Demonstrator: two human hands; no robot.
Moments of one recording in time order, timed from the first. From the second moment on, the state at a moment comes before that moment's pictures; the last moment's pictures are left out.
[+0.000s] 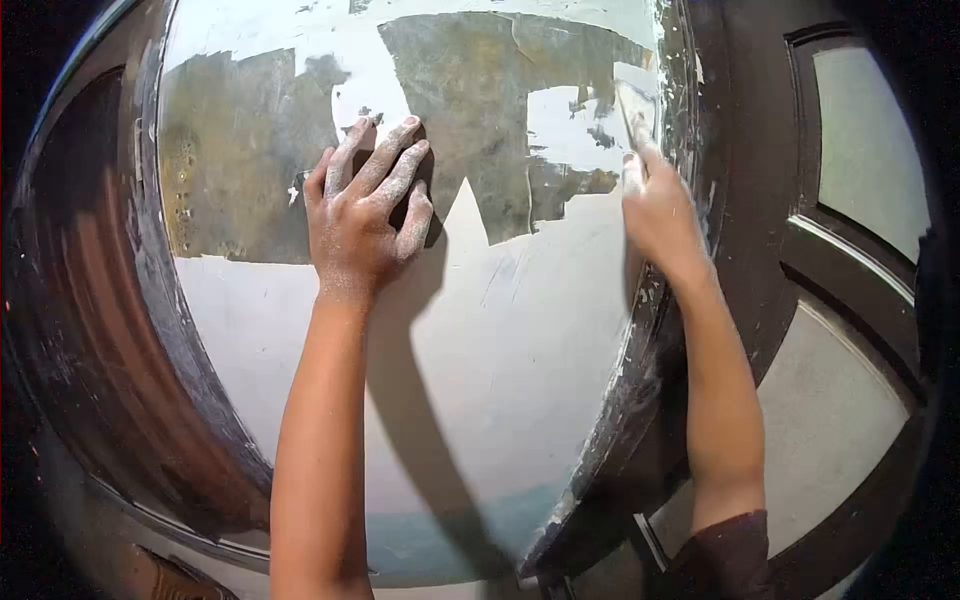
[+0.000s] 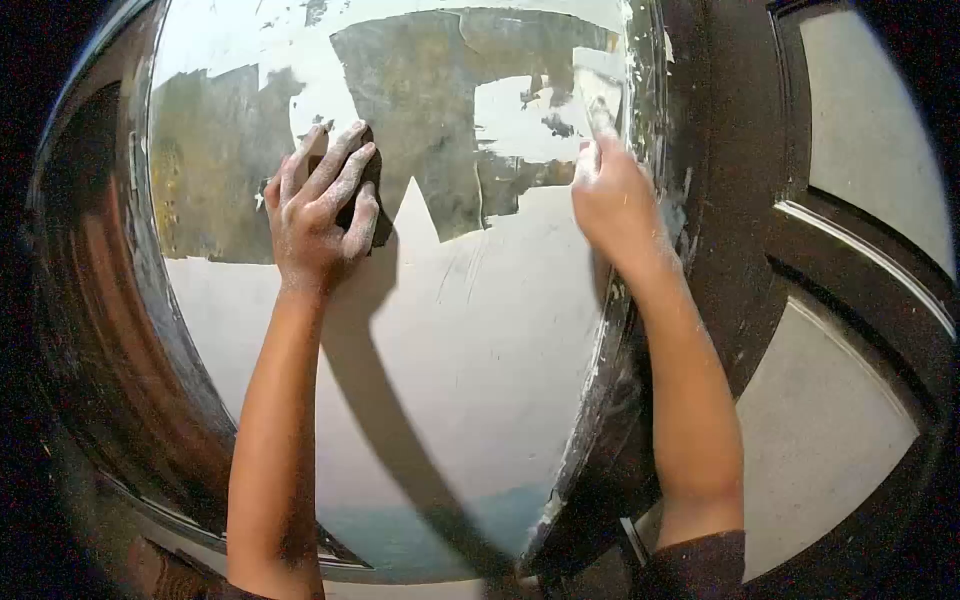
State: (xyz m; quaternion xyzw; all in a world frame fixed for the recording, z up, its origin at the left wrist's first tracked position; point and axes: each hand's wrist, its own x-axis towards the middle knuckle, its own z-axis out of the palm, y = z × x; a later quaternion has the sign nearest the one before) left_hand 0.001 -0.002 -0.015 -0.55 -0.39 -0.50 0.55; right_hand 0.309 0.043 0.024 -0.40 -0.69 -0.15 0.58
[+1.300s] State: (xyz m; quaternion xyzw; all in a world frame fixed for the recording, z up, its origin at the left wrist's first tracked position) left_hand 0.000 0.000 -0.013 -0.54 -0.39 -0.49 0.56; right_hand 0.301 0.042 0.032 -0.39 -0.68 -0.09 0.62
